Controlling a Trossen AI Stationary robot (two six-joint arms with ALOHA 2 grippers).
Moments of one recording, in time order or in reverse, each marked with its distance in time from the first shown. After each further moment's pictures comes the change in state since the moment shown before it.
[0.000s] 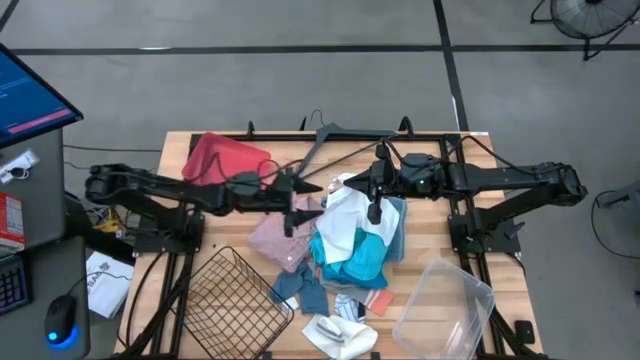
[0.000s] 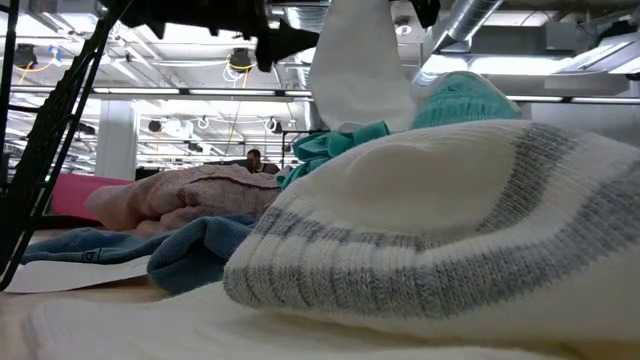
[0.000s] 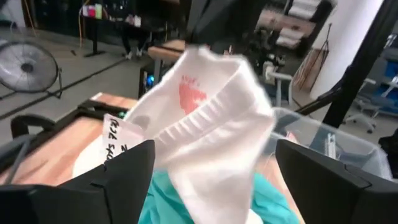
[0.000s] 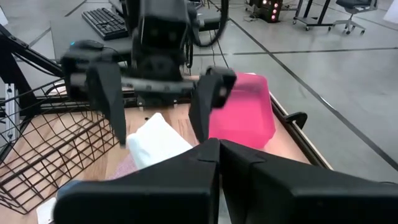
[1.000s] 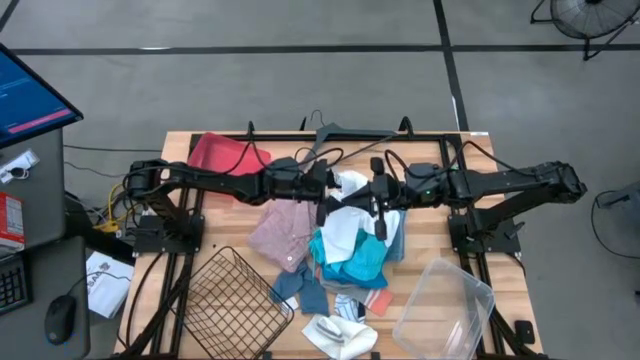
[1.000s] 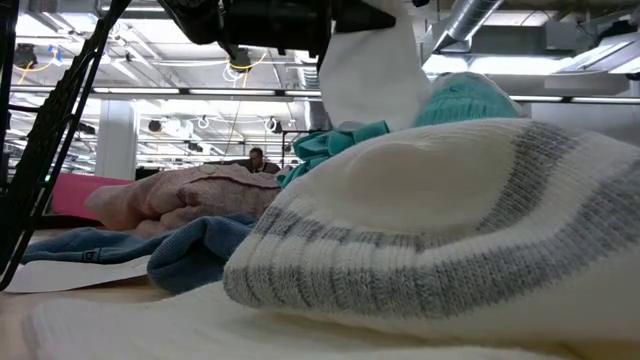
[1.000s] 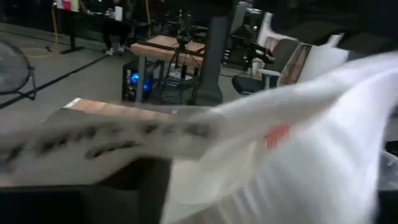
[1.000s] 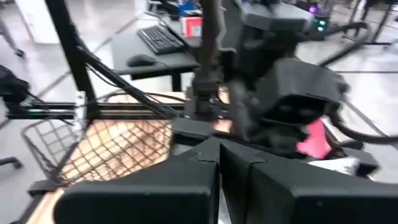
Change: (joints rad) left arm 0.109 0.312 0.279 0.036 0.169 0.012; right arm 0.093 0.000 0.000 0.076 -0.103 -0.003
